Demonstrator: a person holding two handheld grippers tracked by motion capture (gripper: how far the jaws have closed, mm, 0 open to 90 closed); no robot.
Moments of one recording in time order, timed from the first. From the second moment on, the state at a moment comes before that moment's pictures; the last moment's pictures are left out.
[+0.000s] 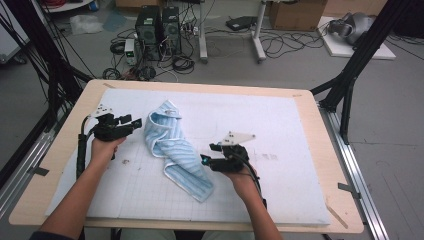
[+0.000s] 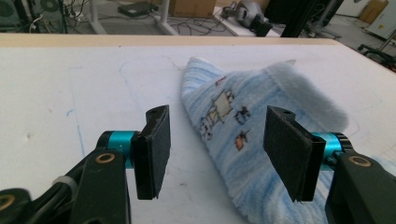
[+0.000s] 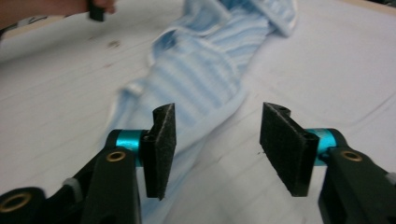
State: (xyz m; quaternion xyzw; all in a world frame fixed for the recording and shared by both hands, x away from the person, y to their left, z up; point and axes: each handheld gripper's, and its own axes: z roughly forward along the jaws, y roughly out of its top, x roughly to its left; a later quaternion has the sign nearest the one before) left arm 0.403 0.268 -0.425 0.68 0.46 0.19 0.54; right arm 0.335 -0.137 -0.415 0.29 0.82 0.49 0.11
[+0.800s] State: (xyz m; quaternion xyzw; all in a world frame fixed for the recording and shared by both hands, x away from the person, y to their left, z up) left arm 0.393 0.239 -0.430 0.72 0.42 0.18 0.52; right arm 0.383 -0.098 -0.428 0.28 0.86 0.40 0.13
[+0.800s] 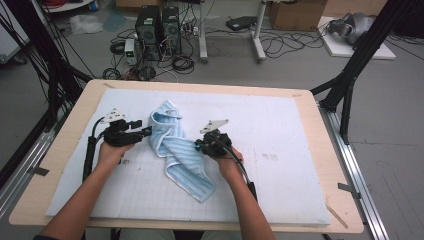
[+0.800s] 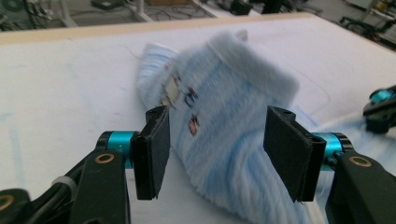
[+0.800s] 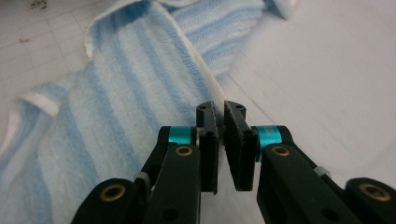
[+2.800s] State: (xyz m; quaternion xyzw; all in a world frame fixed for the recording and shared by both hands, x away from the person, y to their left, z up) left arm 0.395 0.260 -0.443 0.68 0.52 0.20 0.48; right arm 0.253 -0.265 -0.418 0.41 0.82 0.35 0.21
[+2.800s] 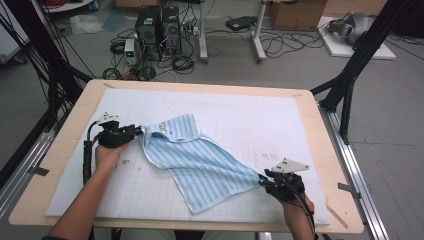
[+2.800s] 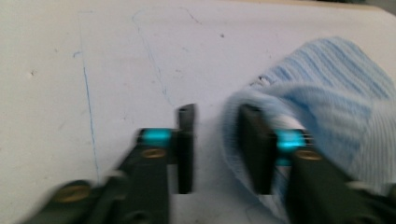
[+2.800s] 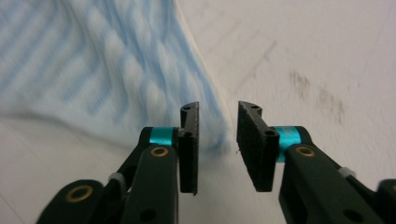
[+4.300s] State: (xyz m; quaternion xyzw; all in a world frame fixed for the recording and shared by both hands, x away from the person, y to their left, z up) left arm 0.388 0.230 -0.438 0.73 0.43 0.18 0.50; right arm 0.341 -0.155 -0.419 0.25 0.87 0.39 0.18
